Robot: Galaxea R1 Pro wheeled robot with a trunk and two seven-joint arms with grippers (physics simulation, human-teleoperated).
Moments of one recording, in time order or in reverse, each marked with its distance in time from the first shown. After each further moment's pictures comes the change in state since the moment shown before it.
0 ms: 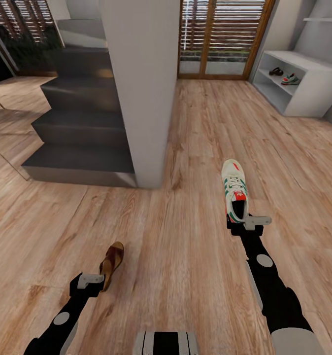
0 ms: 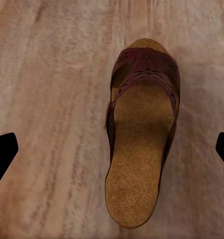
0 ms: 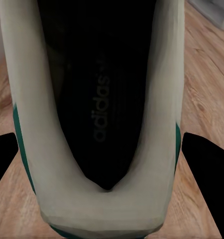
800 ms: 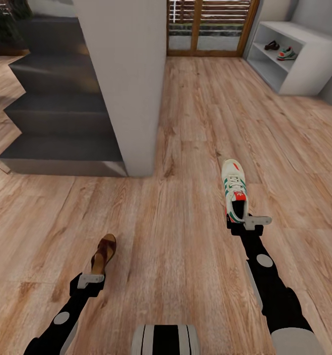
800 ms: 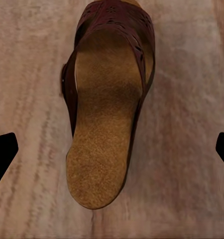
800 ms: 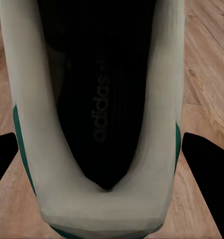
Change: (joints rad) left arm -0.001 0.000 0.000 0.000 0.000 0.000 0.000; right arm 0.000 0.000 0.000 -0.001 0.000 0.000 0.000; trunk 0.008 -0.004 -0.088
